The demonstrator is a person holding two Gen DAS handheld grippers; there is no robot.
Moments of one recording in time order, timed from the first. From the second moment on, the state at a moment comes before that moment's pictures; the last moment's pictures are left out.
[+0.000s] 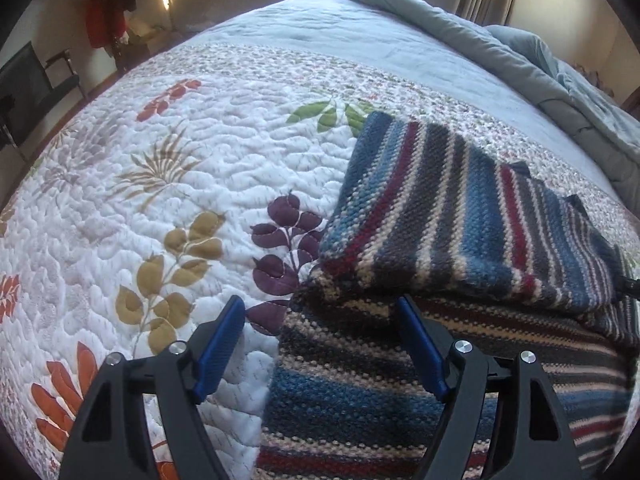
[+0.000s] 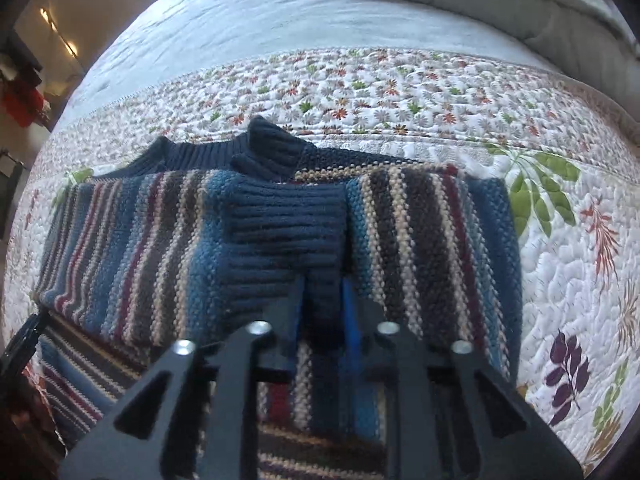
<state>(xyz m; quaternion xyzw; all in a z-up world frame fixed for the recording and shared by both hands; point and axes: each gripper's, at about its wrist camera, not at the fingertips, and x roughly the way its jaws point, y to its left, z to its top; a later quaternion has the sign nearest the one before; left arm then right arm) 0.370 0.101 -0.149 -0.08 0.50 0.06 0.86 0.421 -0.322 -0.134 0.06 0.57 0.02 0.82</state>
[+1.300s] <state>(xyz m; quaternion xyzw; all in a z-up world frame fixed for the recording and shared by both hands) 0.173 0.111 -0.147 -0.01 0.61 -0.02 0.79 0.104 -0.392 -0.120 0.15 0.61 0.08 0.77</state>
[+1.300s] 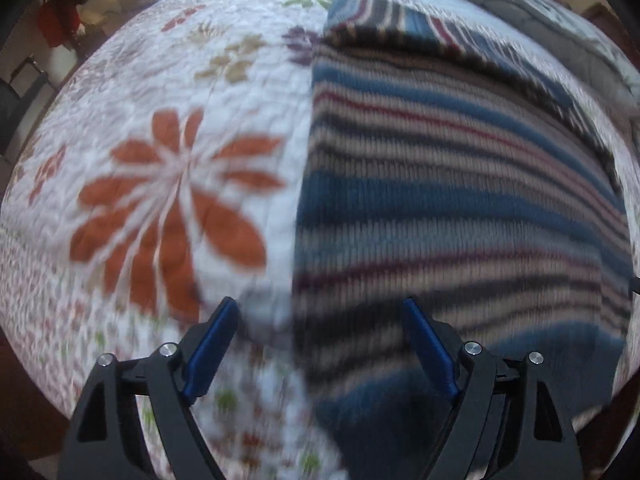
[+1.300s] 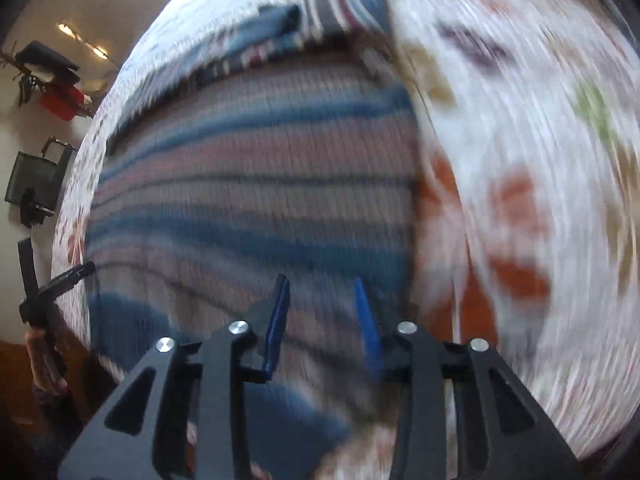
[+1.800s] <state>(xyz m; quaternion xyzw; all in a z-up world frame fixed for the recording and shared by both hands) 0.086 0.085 -0.151 -0.06 0.64 -0.06 0.76 0.004 -0.367 -0.136 0.16 0.62 0.08 0.76</state>
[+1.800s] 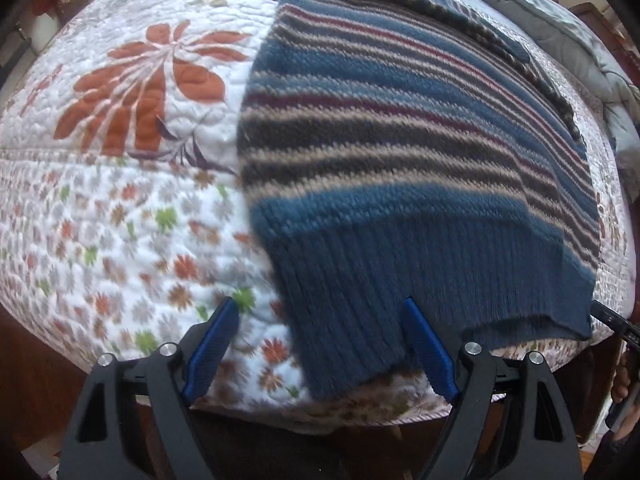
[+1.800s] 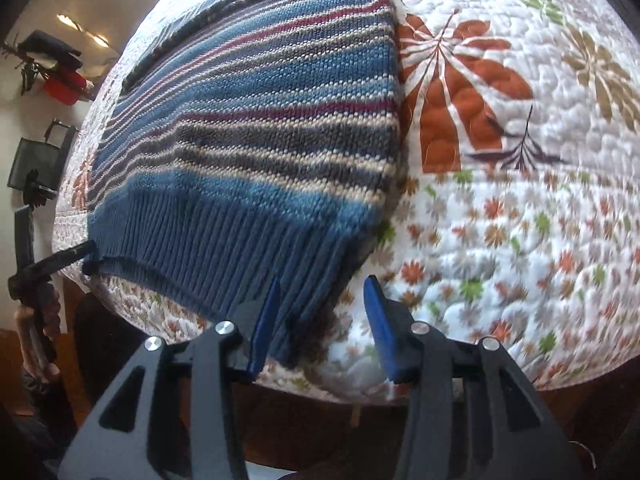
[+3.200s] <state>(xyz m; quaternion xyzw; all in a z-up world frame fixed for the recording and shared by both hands) 0.256 0.070 -0.143 -0.21 0.60 -0.11 0.77 0.202 -0.412 -0.131 0.26 0.59 0.11 0.75</state>
